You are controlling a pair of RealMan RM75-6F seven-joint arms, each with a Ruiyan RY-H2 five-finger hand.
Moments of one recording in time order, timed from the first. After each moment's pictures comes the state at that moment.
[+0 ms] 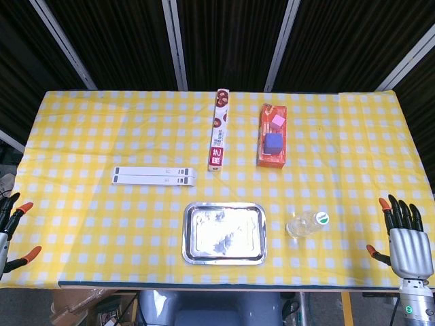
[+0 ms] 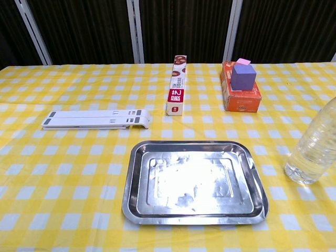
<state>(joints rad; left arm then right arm) 0.00 -1.06 0.00 -1.69 1.61 1.61 0.05 0.04 -1.20 0.08 -1.62 -1.43 1.50 -0.21</state>
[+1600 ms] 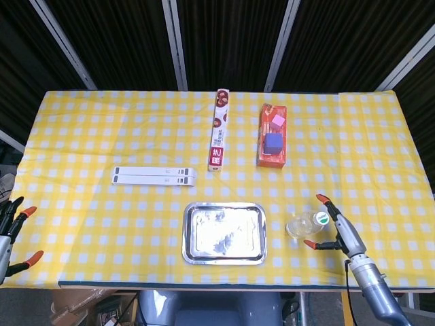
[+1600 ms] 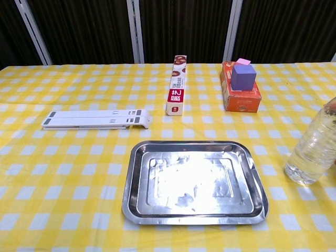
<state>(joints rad) 0.01 -1.05 0.02 -1.72 1.62 1.60 0.07 0.26 -1.29 0.09 -1.55 -1.41 1.06 0.66</state>
